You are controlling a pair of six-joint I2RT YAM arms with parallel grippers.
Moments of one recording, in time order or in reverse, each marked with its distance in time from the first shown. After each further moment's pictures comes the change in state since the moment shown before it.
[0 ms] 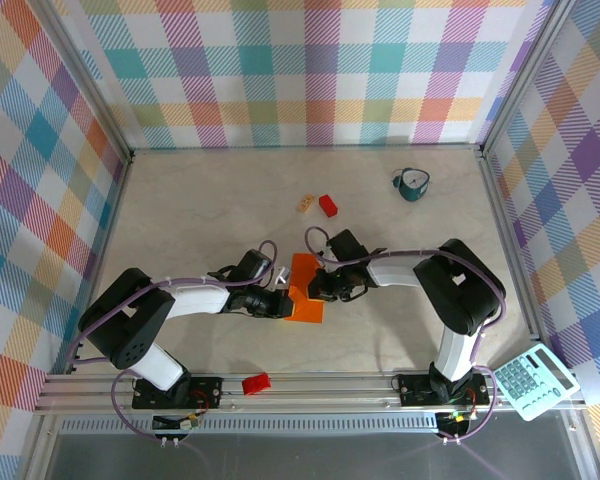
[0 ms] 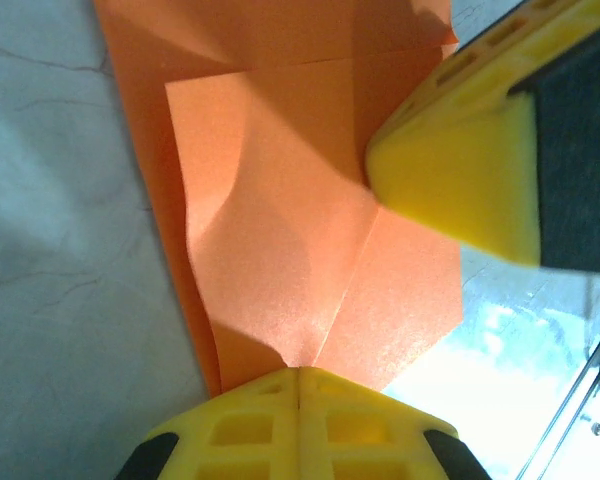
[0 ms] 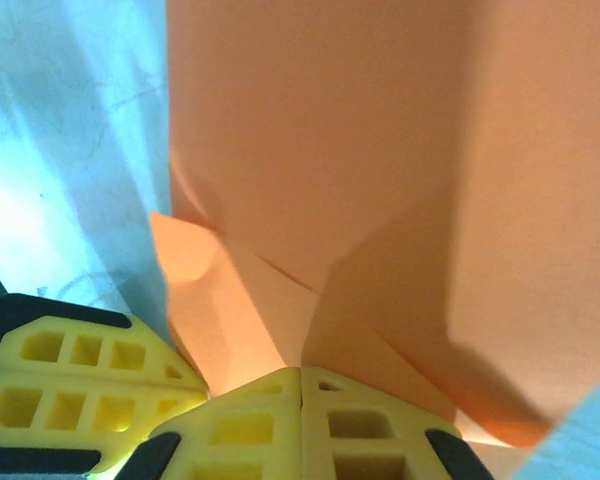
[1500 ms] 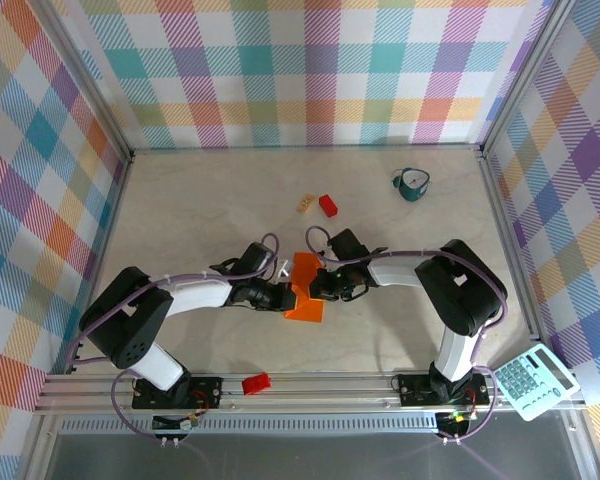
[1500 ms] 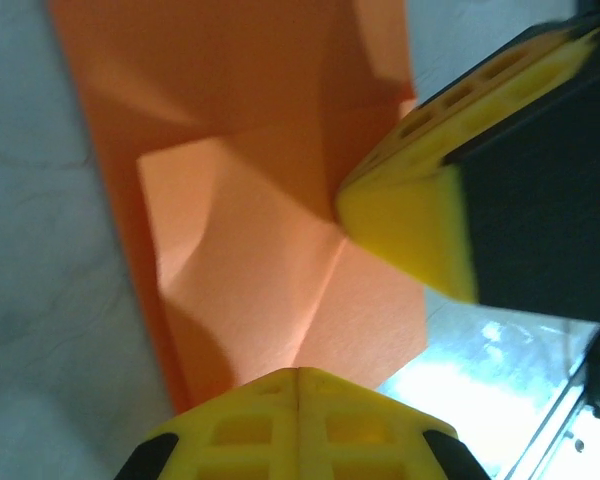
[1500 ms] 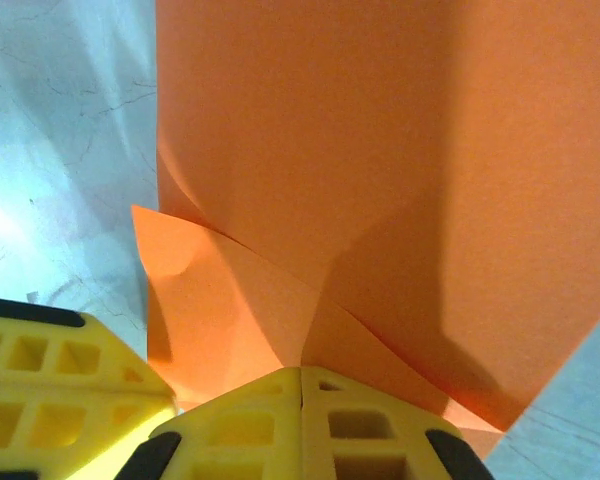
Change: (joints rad) left arm 0.000 0.001 0.087 -0.064 -0.010 -0.004; right arm 0.016 -0.006 0.002 -0.017 0.014 -0.001
